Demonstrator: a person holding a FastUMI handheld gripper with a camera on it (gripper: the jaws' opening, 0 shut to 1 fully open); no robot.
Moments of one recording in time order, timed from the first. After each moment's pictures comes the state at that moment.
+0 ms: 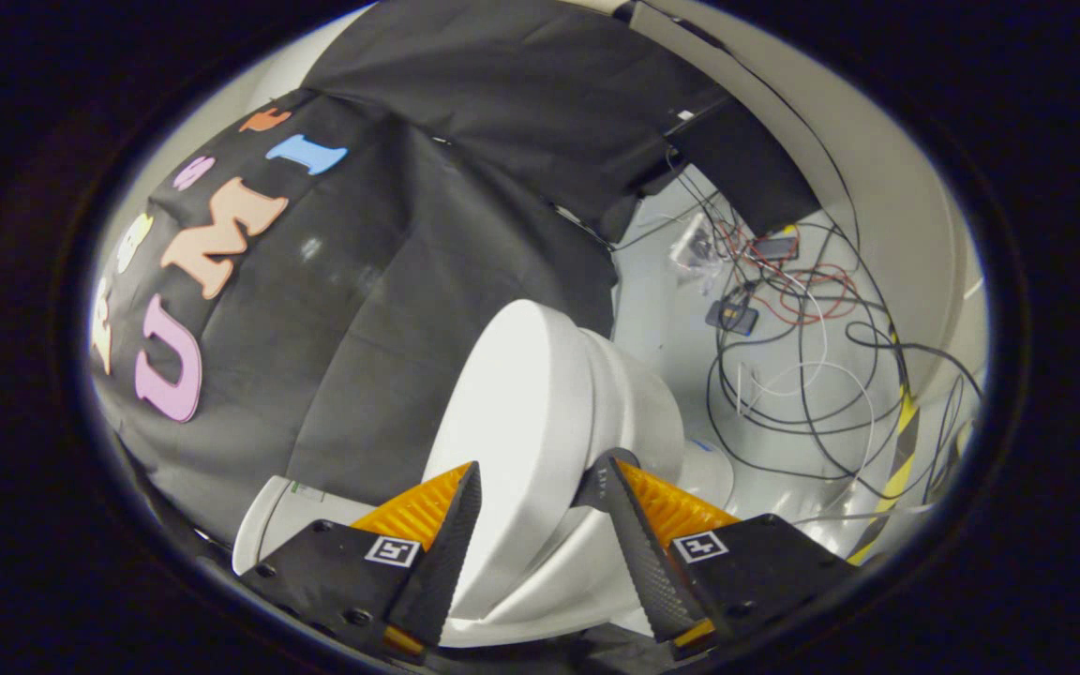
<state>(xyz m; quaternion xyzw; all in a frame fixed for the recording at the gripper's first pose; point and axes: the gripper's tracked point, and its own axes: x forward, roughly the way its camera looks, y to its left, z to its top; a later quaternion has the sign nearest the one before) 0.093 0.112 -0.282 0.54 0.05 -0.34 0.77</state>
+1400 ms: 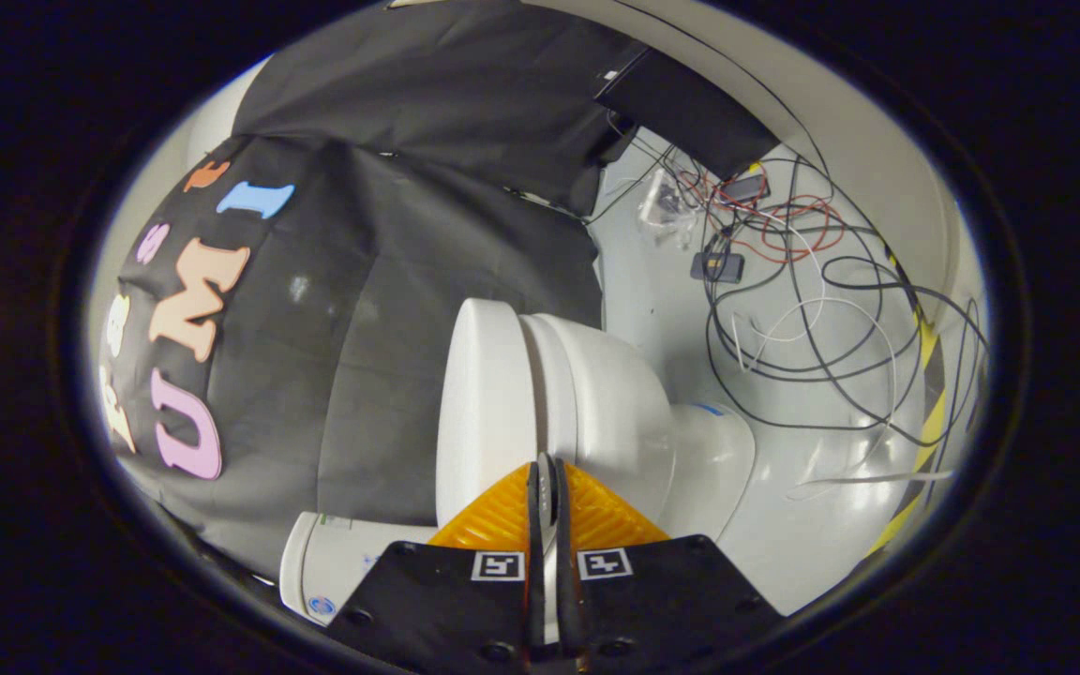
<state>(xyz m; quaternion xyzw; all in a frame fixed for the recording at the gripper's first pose) 0.090 0.106 -0.300 0.60 0.02 -0.31 0.74</state>
